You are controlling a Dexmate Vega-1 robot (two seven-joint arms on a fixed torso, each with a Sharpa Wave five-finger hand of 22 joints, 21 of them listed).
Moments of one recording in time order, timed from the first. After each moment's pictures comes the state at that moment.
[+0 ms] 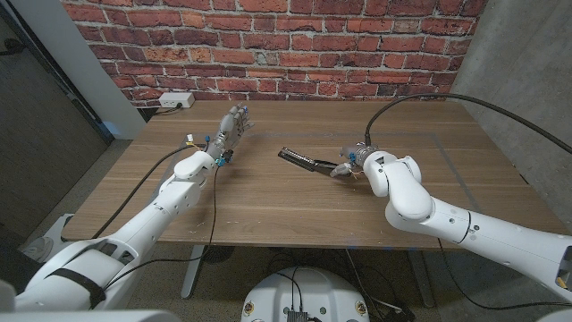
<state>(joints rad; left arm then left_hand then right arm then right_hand) 0.68 0.49 0.43 -1.11 -0.63 -0.31 -0.23 0.00 0.08 0.32 0.20 0.36 -0.17 0.00 0.19 0.18 -0.17 -0.07 0.20 0.18 -0.17 -0.03 0.19 0.19 -0.17 -0.03 0.62 0.19 -0.63 -0.85 -1.04 -2.19 -1.10 -0.91 0.74 0.59 -0.01 0.31 -0.16 0.24 0.23 -0.01 0.22 0.19 0.36 -0.02 0.26 0.20 0.33 -0.04 0.19 0.17 0.28 0.00 0.27 0.20</state>
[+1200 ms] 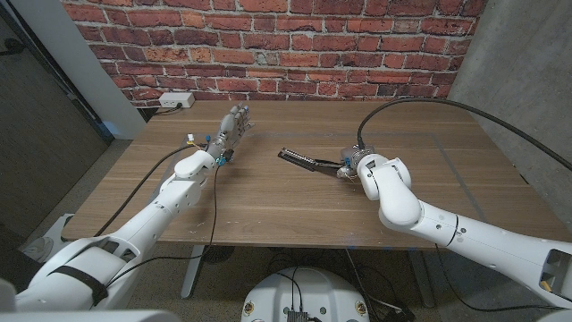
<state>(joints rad) 0.67 0.48 0.43 -1.09 -0.64 -0.30 -0.25 0.00 0.08 0.32 0.20 0.36 -0.17 0.00 0.19 0.18 -0.17 -0.07 0.20 0.18 -0.17 -0.03 0.19 0.19 -0.17 -0.03 0.62 0.19 -0.66 -0.79 -1.03 -2.12 -1.30 -0.85 0.84 0.75 0.14 0.34 -0.12 0.31 0.58 -0.15 0.26 0.19 0.68 -0.16 0.33 0.19 0.64 -0.06 0.23 0.18 0.36 -0.04 0.30 0.22</state>
